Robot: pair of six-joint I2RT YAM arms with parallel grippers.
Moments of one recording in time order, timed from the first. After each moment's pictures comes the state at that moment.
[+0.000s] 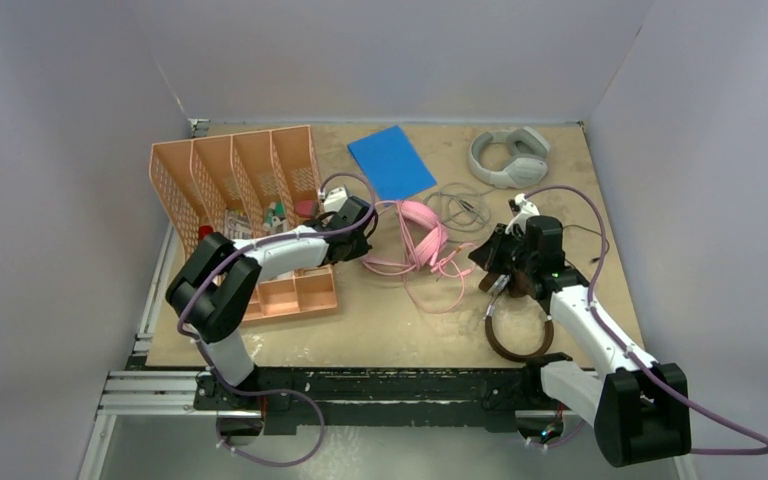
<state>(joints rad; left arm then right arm) -0.67 1.73 1.02 -0.24 -0.36 -0.94 0.14 1.03 0.53 -0.13 -0.33 0.42</state>
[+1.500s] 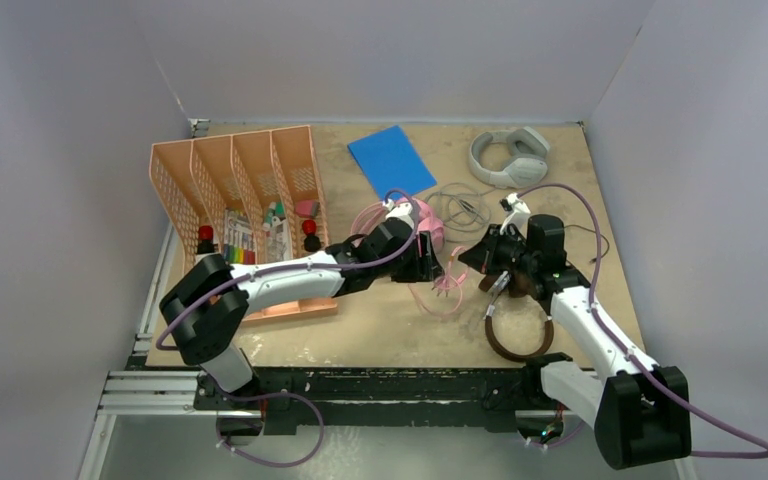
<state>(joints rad) -0.97 1.65 1.06 -0.04 -0.04 -0.88 0.14 1.01 0.53 -0.10 -0.54 0.38</state>
